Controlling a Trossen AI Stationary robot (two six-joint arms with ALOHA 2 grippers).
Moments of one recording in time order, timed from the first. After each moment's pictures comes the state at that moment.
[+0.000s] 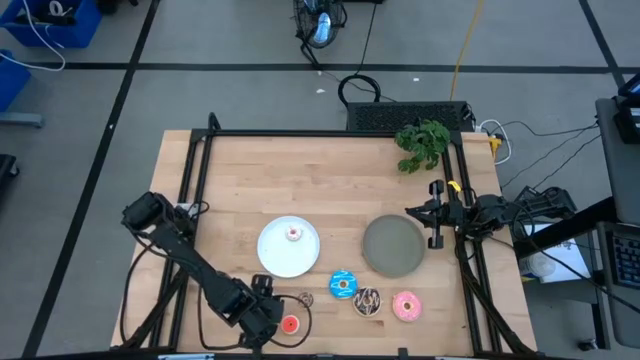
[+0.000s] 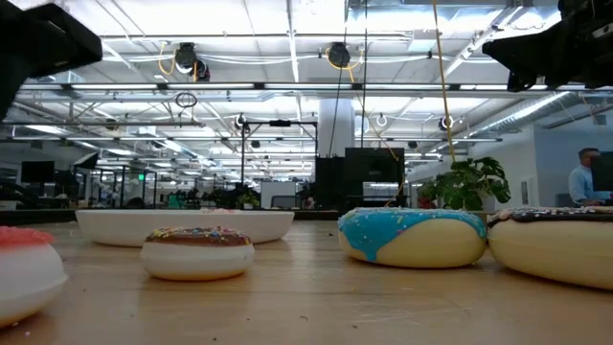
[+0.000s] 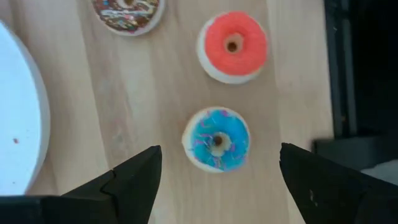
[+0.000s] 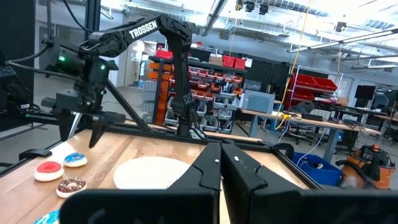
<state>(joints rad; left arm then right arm) -0.74 1.85 1.30 -0.73 -0.07 -0.61 0.22 0.06 0.02 0.23 0.26 -0.20</state>
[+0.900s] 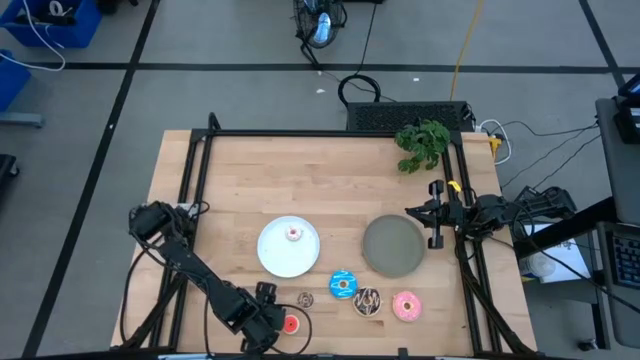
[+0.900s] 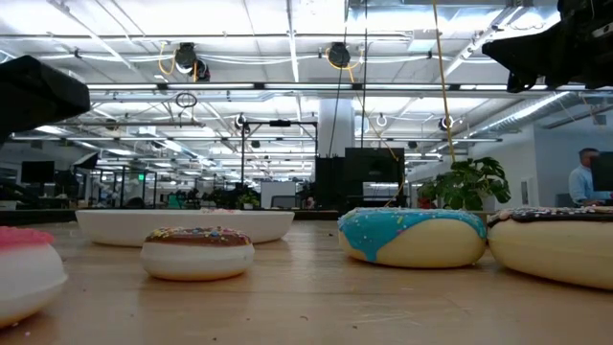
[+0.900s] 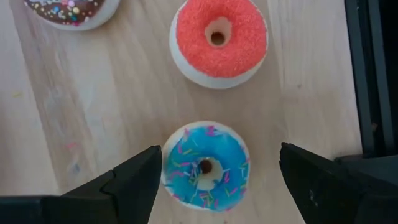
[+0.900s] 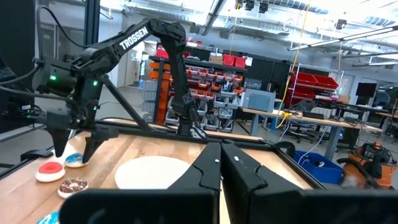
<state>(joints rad) -0.77 1.94 1.26 -0.60 -0.09 -0.58 0.22 0.06 0.02 0.23 0.27 -0.19</state>
